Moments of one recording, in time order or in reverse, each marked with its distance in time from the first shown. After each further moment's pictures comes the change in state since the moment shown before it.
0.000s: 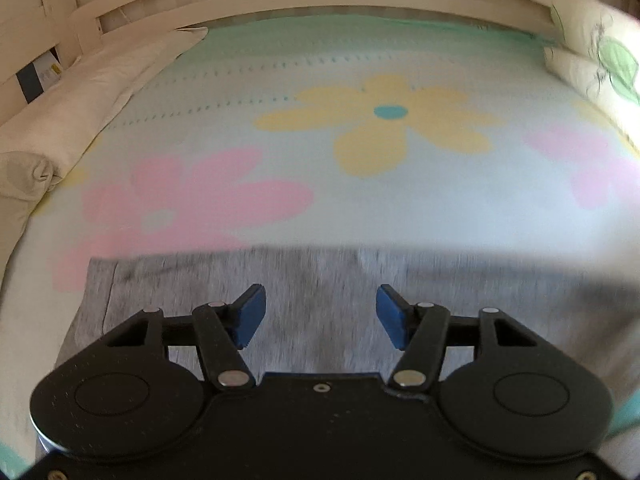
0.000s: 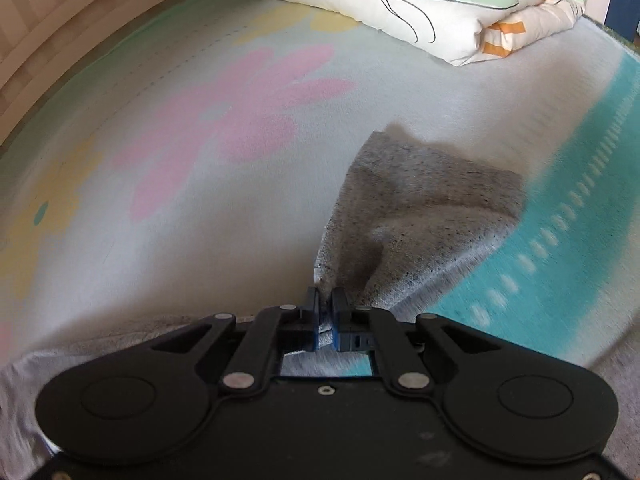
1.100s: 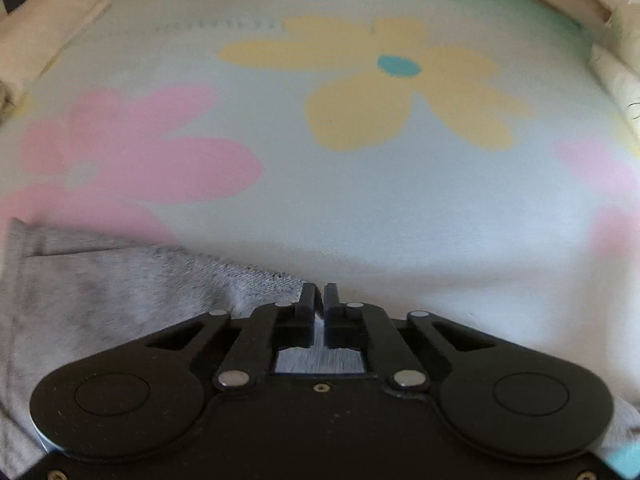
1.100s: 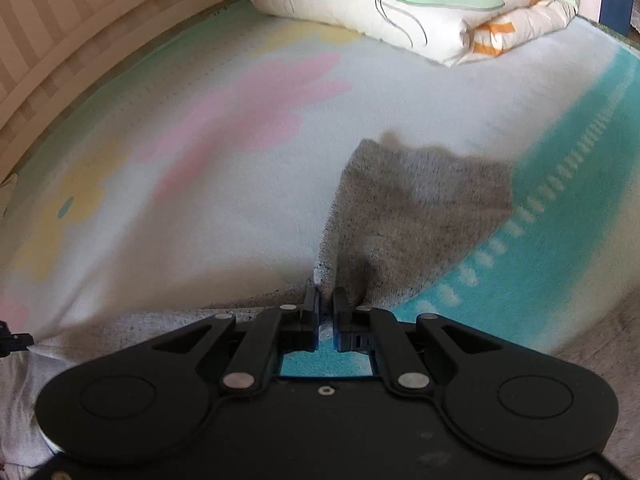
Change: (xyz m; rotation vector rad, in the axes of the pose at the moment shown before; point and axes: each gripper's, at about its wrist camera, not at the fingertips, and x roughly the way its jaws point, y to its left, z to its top) left arm 0.081 -0.027 0.048 -0.175 0.236 -0.043; right arm -0.018 -0.031 -0.027 0.001 -0.081 0.082
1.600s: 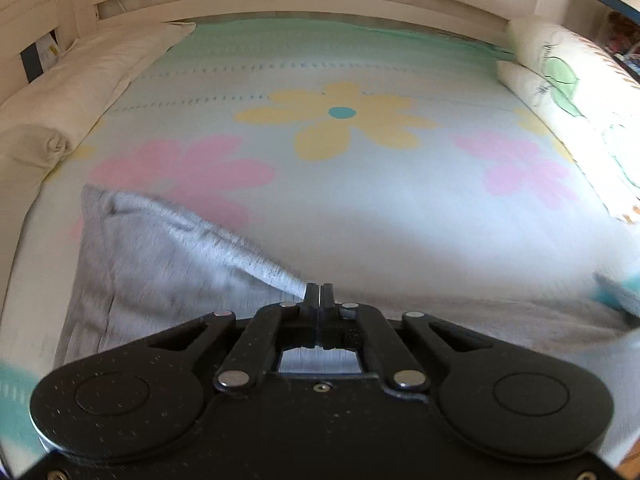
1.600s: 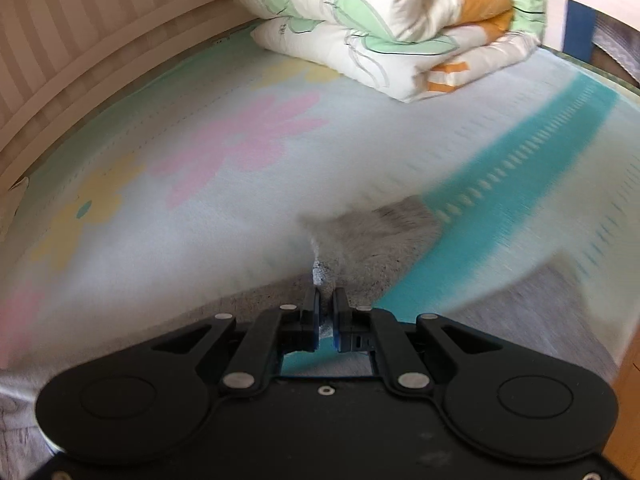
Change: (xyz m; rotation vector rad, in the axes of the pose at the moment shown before) left arm -0.162 0.023 -0.118 0.160 -0.195 -0.073; right arm -0.103 -0.029 -0.037 -0.014 -0.071 -0.027
